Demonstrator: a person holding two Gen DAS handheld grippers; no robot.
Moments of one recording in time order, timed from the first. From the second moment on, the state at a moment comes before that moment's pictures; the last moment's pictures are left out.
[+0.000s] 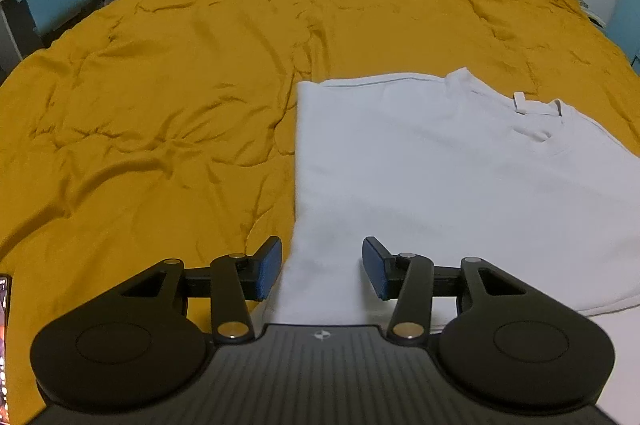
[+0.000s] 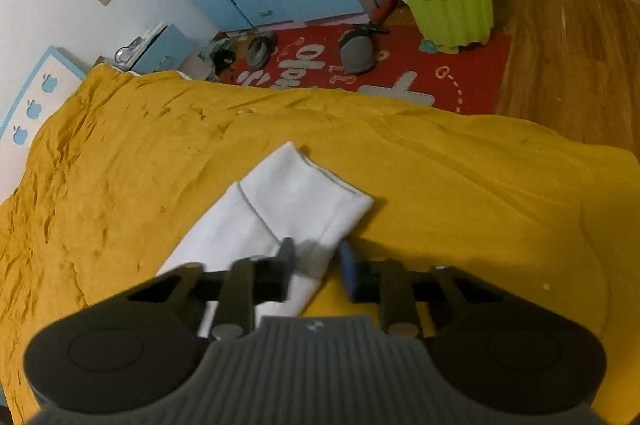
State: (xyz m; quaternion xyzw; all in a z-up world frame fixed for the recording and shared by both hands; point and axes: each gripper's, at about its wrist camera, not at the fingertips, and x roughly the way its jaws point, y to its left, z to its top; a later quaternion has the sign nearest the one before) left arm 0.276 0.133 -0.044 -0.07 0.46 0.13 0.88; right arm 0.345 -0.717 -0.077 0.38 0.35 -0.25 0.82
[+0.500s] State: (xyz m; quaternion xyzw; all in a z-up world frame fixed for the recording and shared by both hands) left arm 0.258 0.146 -0.017 -0.10 0.41 0.10 0.90; right arm 0.365 -0.538 0.133 0.18 0.26 -0.09 0.94
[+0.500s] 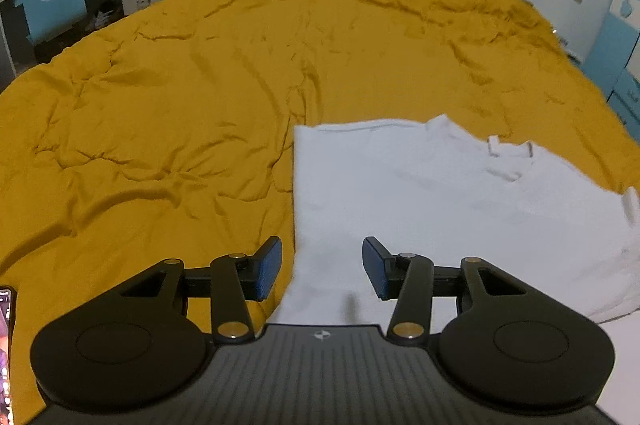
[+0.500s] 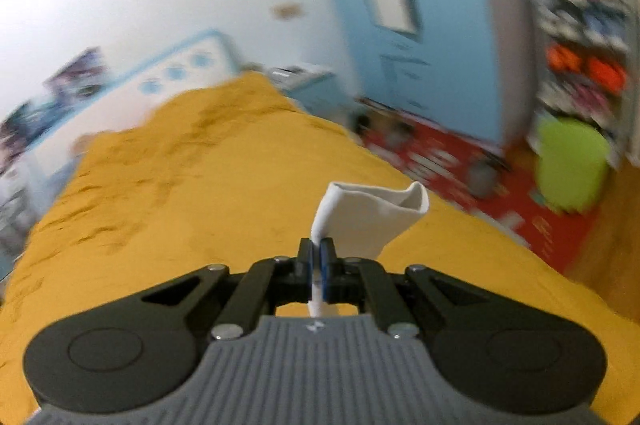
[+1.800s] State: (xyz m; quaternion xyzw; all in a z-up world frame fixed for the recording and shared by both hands) left arm 0.223 0.223 -0.015 -0.26 0.35 0.02 0.90; right arm 0.345 0.029 -0.039 0.14 0.45 0.29 0.83
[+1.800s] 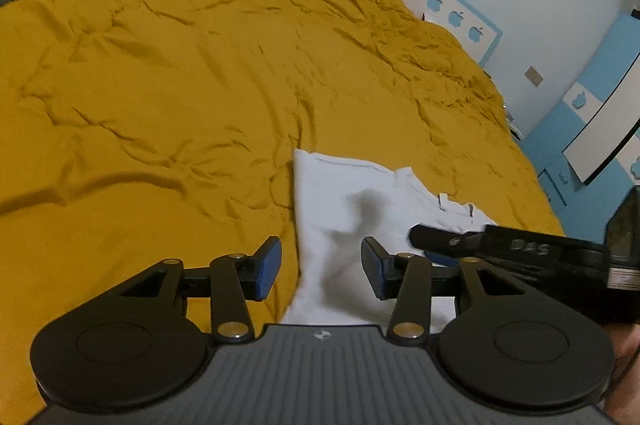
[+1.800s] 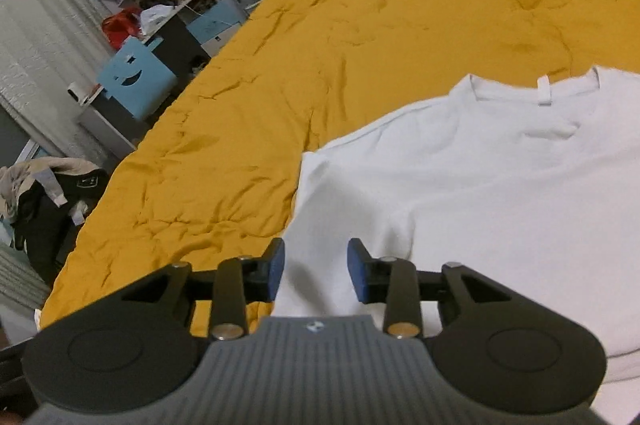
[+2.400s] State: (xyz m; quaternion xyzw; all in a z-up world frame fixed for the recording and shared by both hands) left arm 0.254 0.180 -0.054 -0.16 0.40 0.01 0.90; right arm 0.314 -0.231 -0.040 0.03 0.40 0.07 0.91
